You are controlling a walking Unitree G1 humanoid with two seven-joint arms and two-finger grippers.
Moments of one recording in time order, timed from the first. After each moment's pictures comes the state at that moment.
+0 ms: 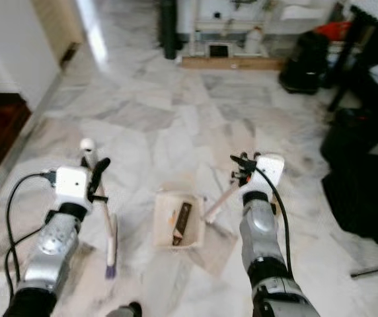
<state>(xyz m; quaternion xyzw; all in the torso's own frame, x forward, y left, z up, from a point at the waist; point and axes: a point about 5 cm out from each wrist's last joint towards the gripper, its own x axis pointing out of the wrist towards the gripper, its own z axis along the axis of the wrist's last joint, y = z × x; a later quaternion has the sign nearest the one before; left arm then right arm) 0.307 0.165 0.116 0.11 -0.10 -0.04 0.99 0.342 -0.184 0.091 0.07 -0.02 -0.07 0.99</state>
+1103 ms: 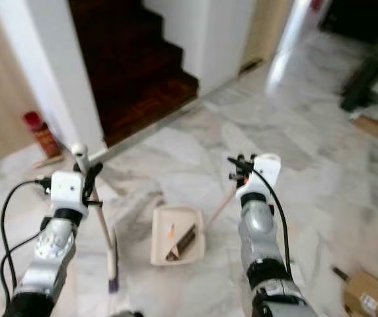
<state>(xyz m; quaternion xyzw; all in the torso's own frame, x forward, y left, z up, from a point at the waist) 0.303 0.173 0.105 0.11 -0.08 0.00 0.99 0.341 -0.174 0.089 0.08 -0.01 -0.04 1.00</state>
